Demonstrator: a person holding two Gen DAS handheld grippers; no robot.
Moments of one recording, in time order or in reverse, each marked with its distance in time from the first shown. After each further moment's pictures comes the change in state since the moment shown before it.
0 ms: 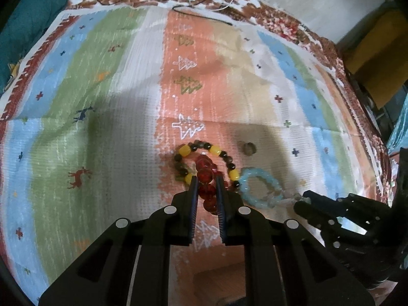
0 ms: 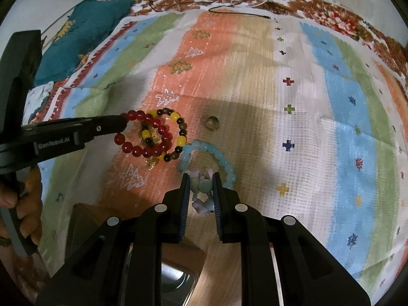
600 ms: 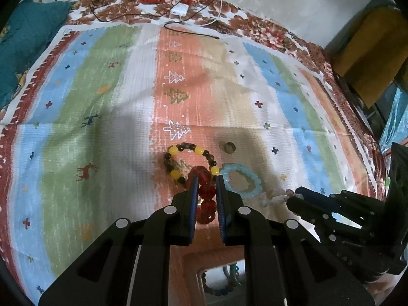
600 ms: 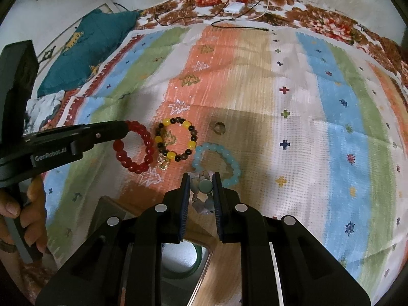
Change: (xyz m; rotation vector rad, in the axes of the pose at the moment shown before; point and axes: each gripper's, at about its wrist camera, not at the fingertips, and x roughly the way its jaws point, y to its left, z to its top) left arm -0.040 -0.019 -0.019 0.031 -0.069 -0.014; right arm -0.033 0.007 -0.010 0.019 -0.062 0.026
